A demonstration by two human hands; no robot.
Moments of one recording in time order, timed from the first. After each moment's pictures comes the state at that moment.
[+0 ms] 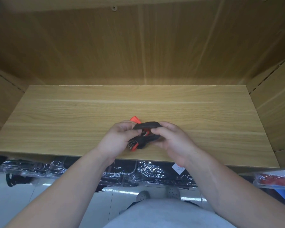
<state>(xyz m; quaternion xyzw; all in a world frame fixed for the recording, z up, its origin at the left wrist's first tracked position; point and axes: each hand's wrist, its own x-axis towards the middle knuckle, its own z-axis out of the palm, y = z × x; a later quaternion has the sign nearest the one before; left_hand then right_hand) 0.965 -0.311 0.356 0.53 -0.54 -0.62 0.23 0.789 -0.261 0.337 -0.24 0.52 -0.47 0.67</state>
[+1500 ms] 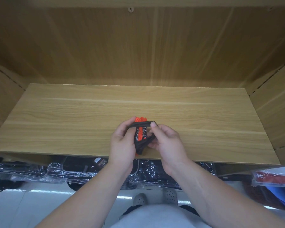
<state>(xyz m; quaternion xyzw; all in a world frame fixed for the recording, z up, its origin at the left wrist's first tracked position) 0.966 -0.280 0.354 0.55 -0.36 -0.60 0.45 0.856 -0.250 0.343 -0.21 0.57 -0.56 0.56</state>
